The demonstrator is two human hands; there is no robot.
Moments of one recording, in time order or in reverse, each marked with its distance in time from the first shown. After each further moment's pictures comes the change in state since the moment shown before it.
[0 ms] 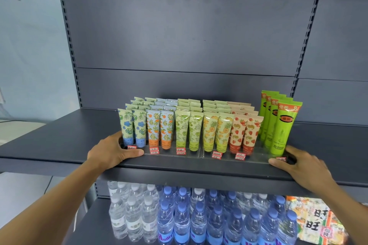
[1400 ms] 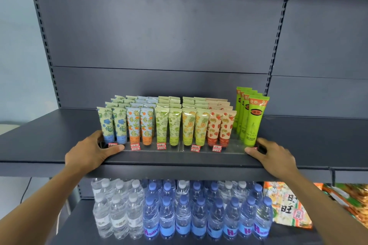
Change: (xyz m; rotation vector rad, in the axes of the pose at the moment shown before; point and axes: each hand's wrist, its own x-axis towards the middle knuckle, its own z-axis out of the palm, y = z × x) left_hand -0.022 0.011 0.004 0.091 0.120 -0.048; right_hand 0.006 0.018 0.013 -0.007 0.081 -0.050
